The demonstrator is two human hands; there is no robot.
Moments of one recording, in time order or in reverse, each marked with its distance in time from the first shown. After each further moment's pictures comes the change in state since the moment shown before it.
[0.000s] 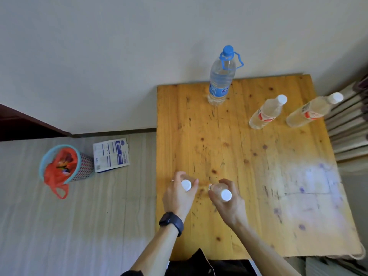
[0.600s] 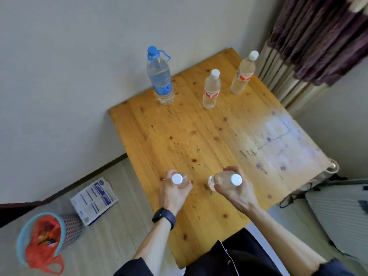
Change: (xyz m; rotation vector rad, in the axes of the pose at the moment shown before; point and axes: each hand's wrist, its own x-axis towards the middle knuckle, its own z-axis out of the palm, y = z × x) left_hand 0.013 -0.013 -0.003 0.001 -0.372 0.294; right_hand -0.064 0.016 -0.019 0.192 0.304 0.108
